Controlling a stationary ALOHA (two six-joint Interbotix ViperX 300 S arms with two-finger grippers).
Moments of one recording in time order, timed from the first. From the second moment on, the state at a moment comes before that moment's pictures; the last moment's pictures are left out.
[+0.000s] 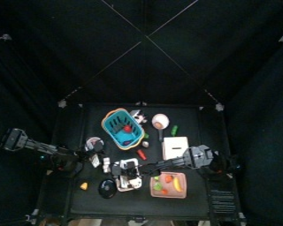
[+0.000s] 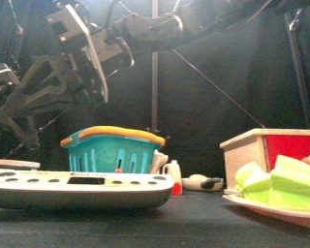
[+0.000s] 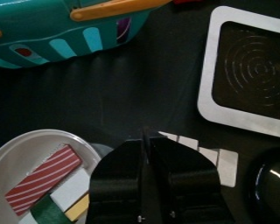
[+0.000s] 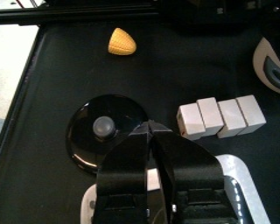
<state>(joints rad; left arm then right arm) -0.18 -0.62 1.20 0.87 0.45 -1.31 0.13 0.45 0.06 -0.31 0.00 0.41</state>
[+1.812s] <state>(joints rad) -0.20 -0.64 1.09 1.14 0.03 -1.19 -0.01 0.12 0.42 0.00 0.47 0.49</state>
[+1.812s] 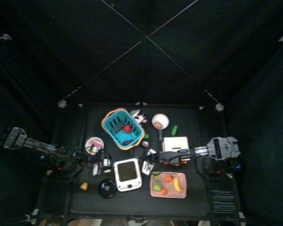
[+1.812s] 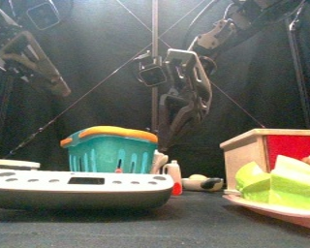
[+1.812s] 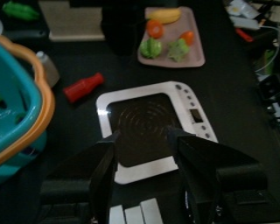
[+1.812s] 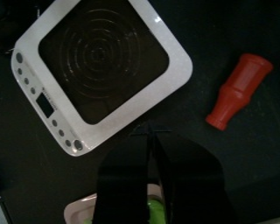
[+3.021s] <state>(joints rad) -0.10 -0.75 1.20 0.99 0.03 -1.19 -0.06 0.26 0.40 -0.51 0.51 0.91</state>
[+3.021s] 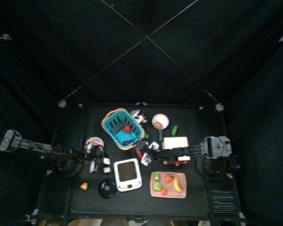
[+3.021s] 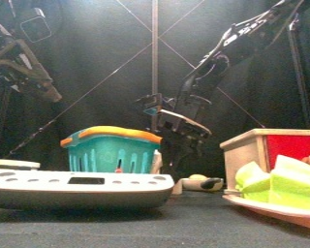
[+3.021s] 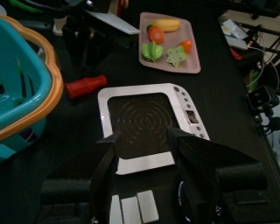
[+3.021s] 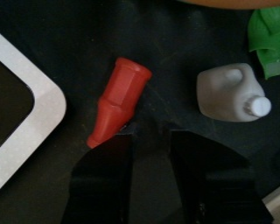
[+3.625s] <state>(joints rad) -0.10 -0.75 1.20 0.98 0.03 -1.18 -0.03 0.25 0.32 -0.51 0.52 0.91</state>
